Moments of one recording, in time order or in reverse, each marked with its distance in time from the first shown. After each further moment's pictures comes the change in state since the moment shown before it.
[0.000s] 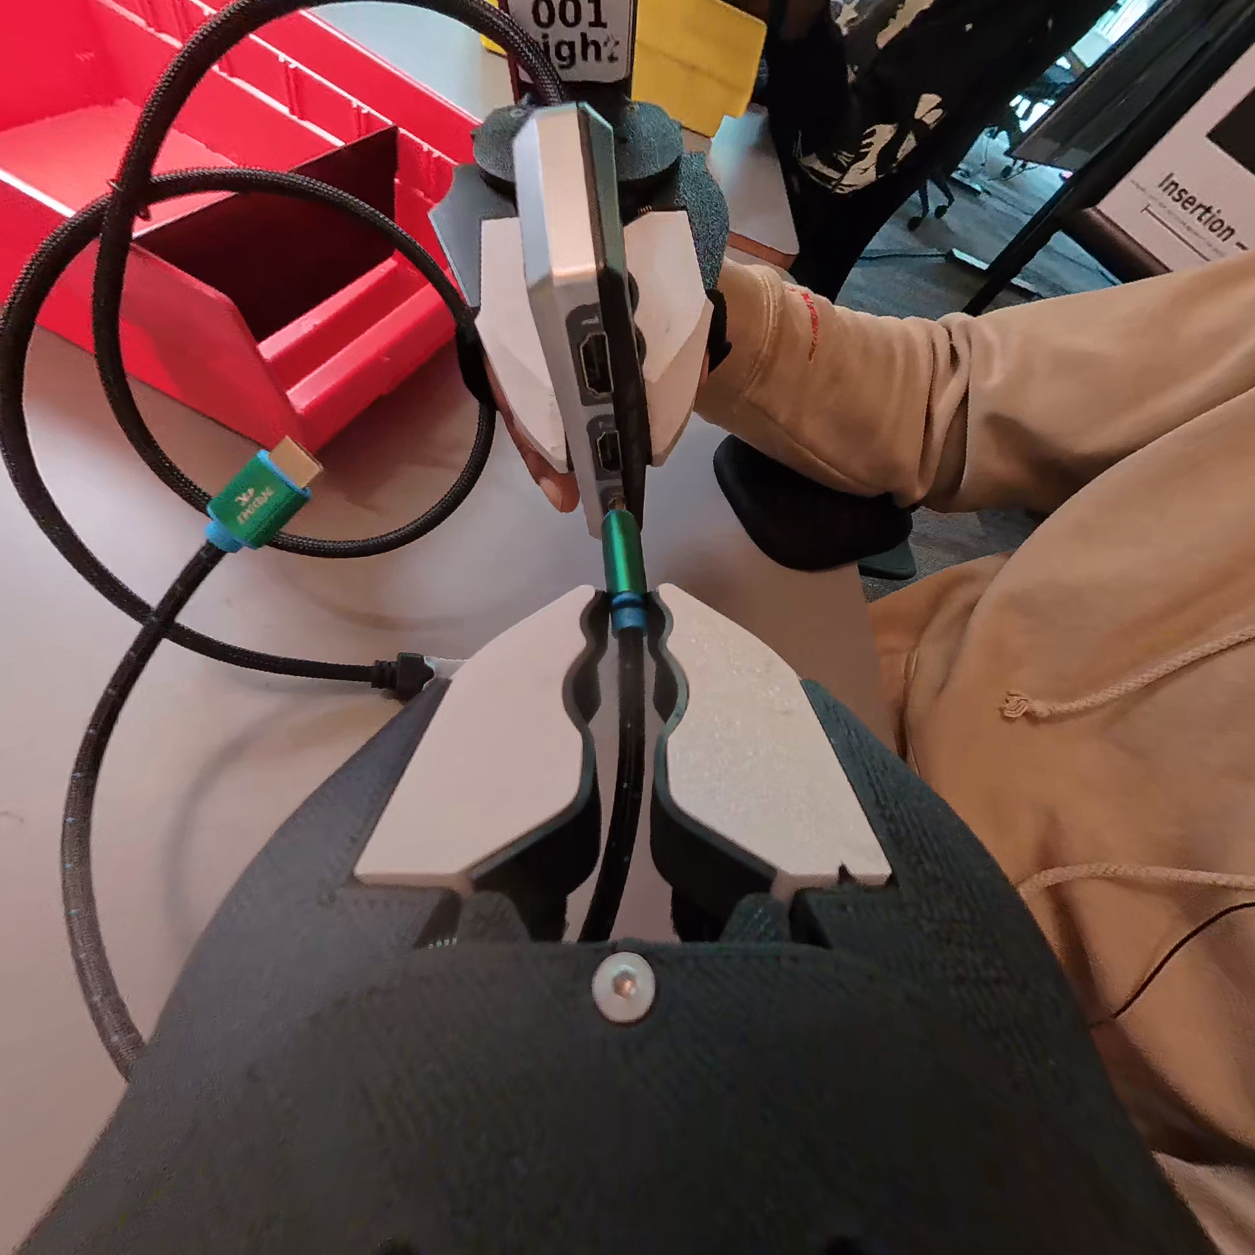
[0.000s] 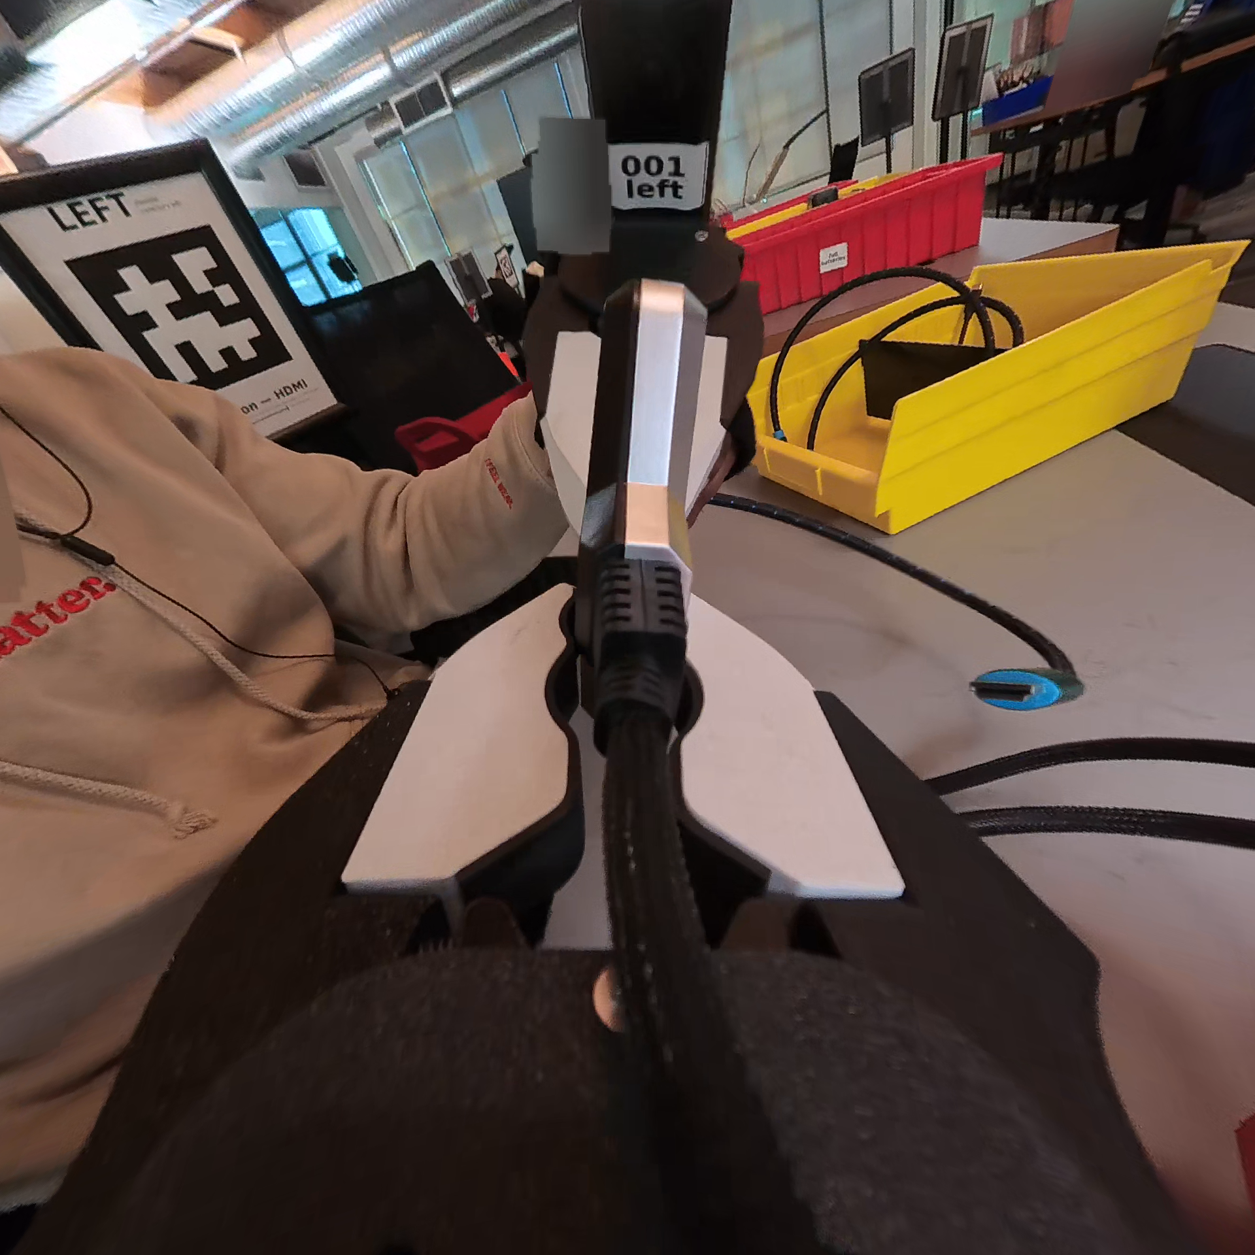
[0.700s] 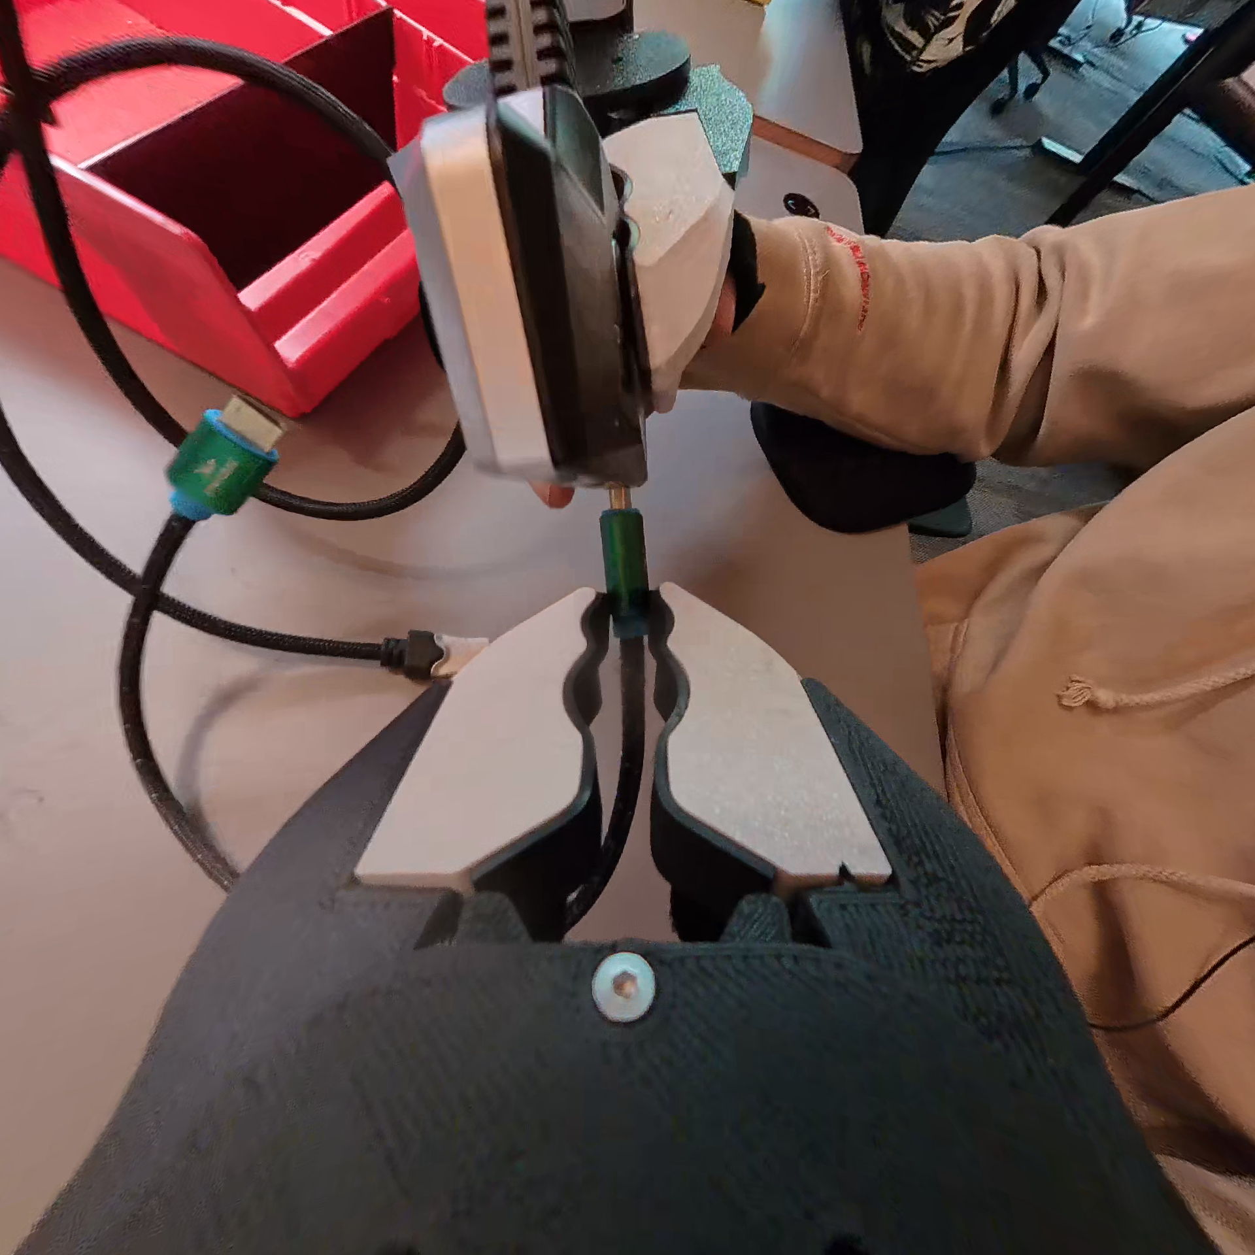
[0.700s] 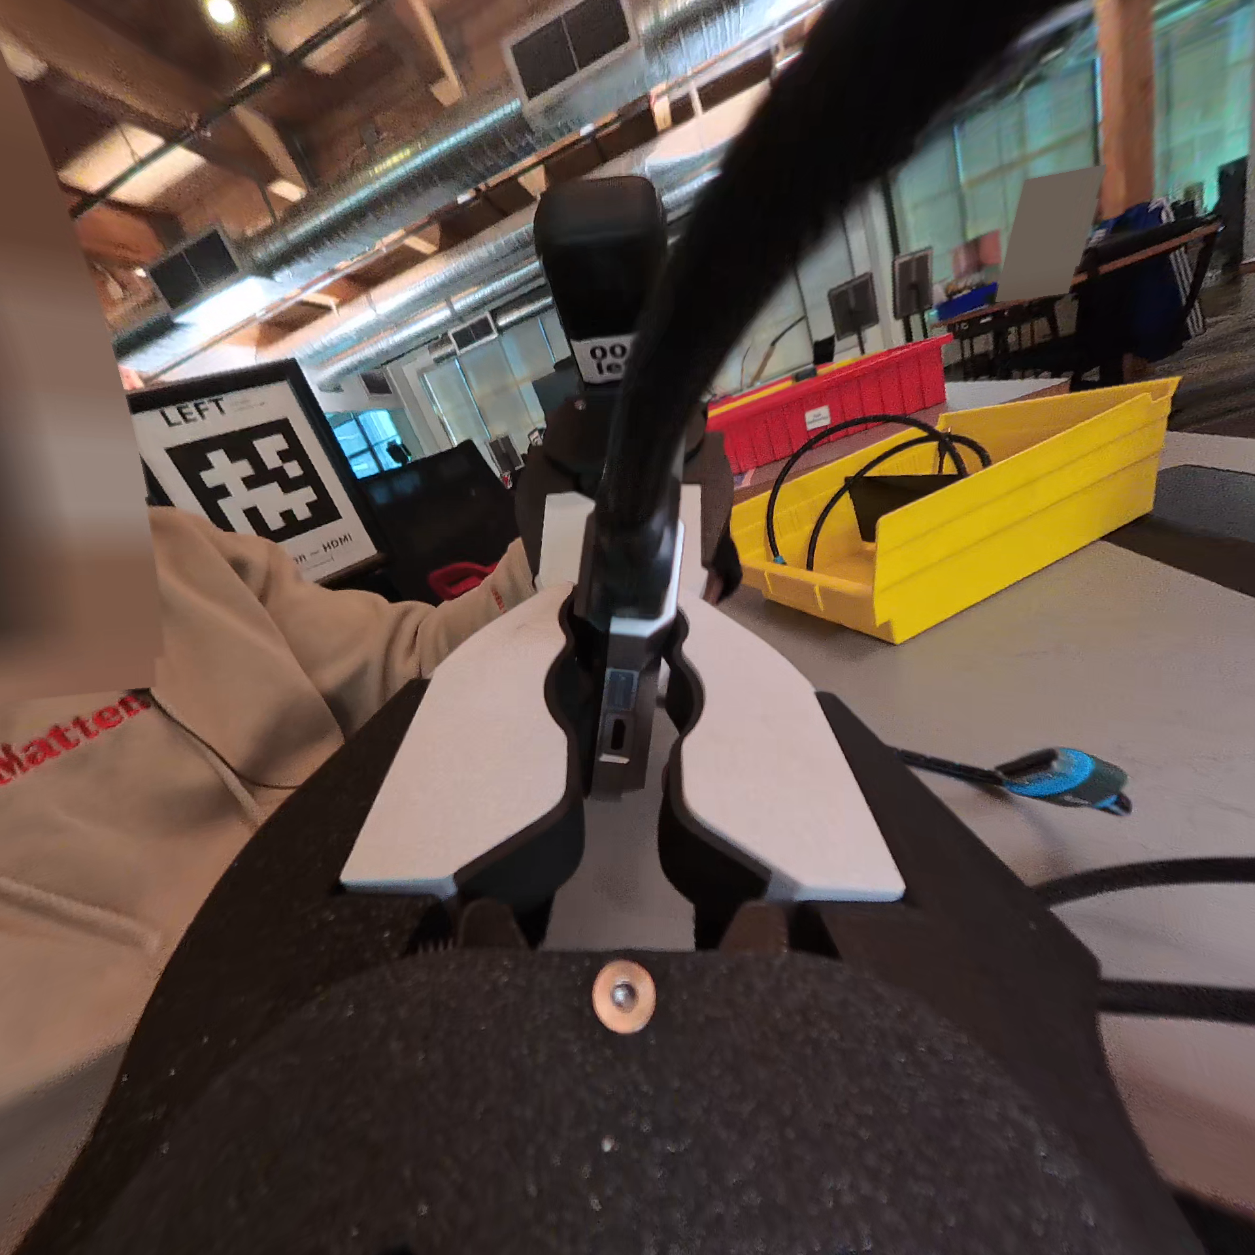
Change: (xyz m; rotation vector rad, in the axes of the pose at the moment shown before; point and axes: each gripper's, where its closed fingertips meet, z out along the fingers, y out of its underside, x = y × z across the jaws) left arm -0.005 0.011 0.016 -0.111 -0.058 0.021; right arm 0.006 -0.024 0.004 0.260 -0.025 0.047
